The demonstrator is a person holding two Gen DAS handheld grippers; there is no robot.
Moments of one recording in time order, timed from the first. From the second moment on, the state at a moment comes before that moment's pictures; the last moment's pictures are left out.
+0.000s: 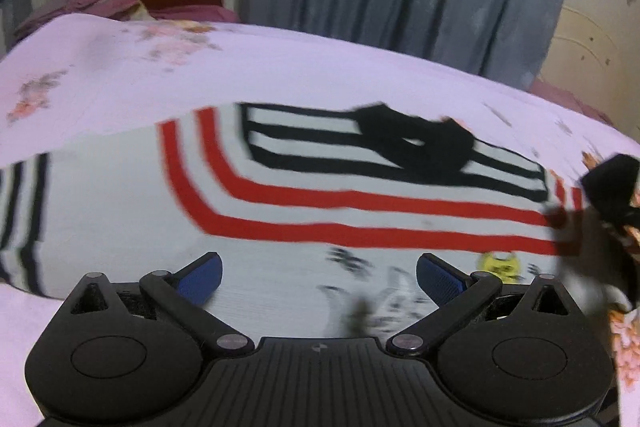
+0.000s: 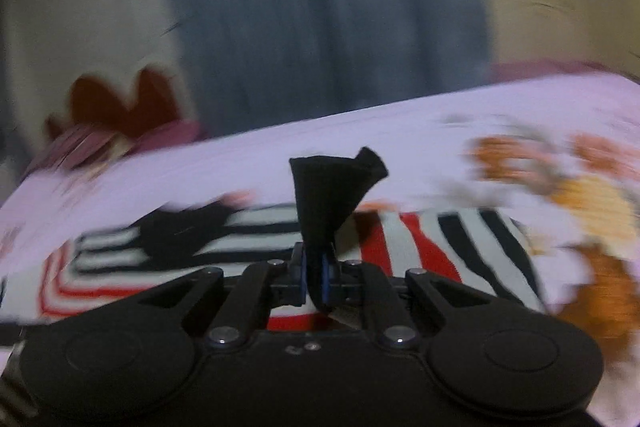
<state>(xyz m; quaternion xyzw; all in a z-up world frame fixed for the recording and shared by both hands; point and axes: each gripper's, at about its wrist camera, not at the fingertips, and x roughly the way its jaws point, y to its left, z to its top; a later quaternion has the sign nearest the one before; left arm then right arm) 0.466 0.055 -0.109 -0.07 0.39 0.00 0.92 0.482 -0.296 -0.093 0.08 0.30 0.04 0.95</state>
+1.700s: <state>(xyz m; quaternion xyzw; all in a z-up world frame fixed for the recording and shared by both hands) 0.503 0.044 -0.140 -0.07 0.38 -0.04 0.92 0.446 -0.361 -0.116 0.19 0.35 -0.03 0.92</state>
